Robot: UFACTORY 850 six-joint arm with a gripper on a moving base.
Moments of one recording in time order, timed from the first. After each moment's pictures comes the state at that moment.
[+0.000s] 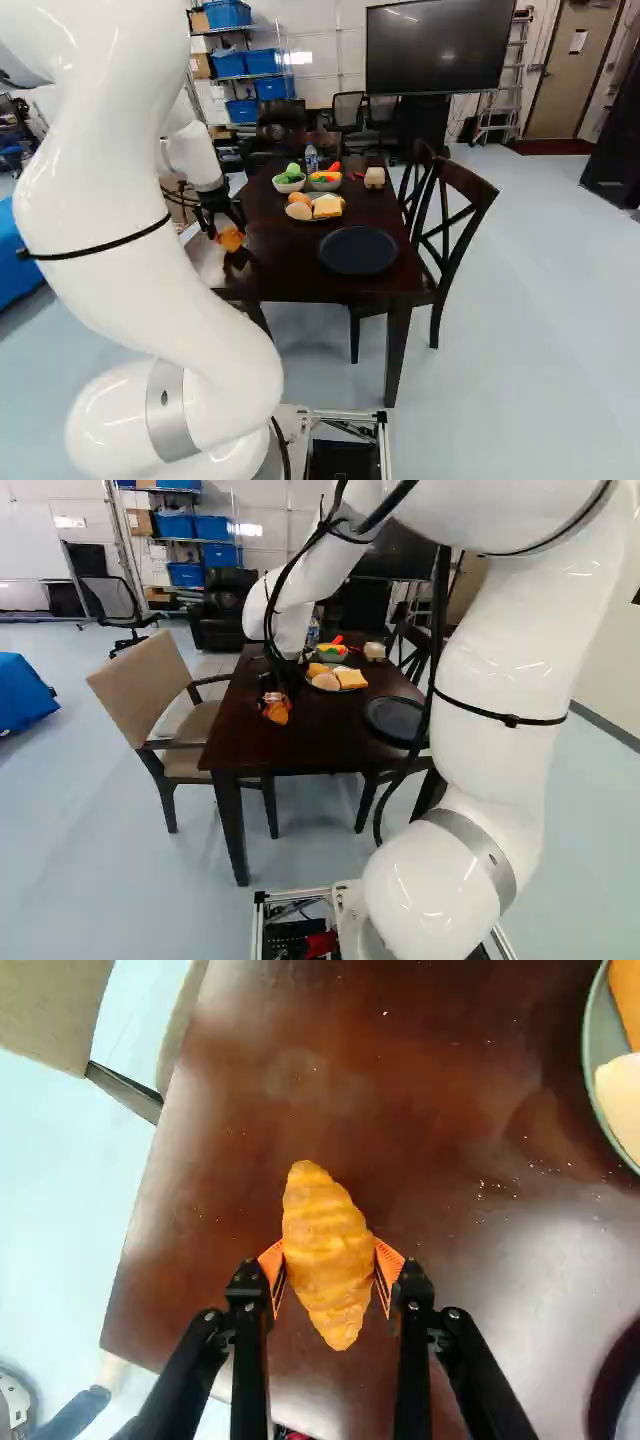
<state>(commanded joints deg) 21.9 -10.8 -54.4 3.7 -26.8 0.0</state>
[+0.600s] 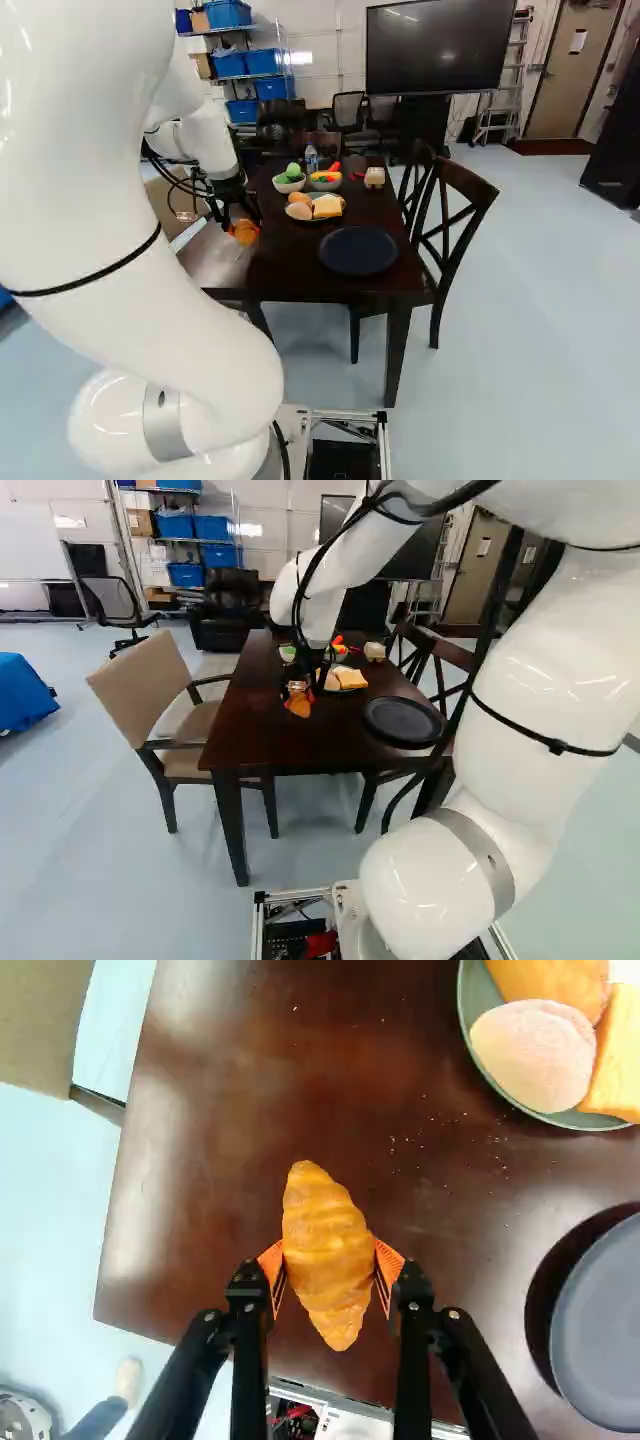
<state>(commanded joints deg) 15.4 -2.4 -50.4 3.7 -30.0 0.0</state>
